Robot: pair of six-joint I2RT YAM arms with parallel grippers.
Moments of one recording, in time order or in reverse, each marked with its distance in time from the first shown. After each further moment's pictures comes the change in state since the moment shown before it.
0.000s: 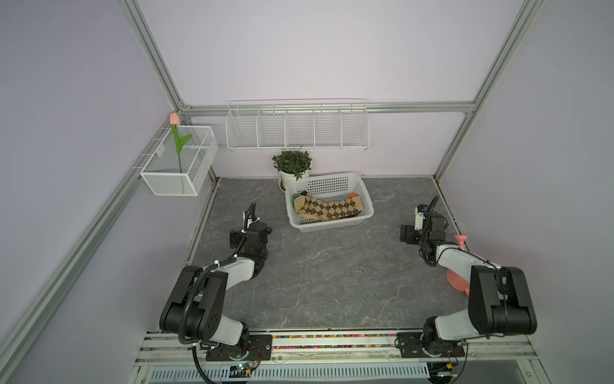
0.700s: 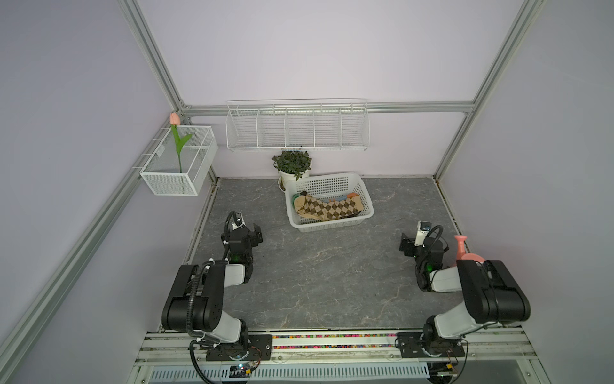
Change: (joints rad) left arm 0.187 0.028 -0.106 0.255 0.368 -0.055; right arm 0.027 0.080 -0.414 0.781 0.073 0.012
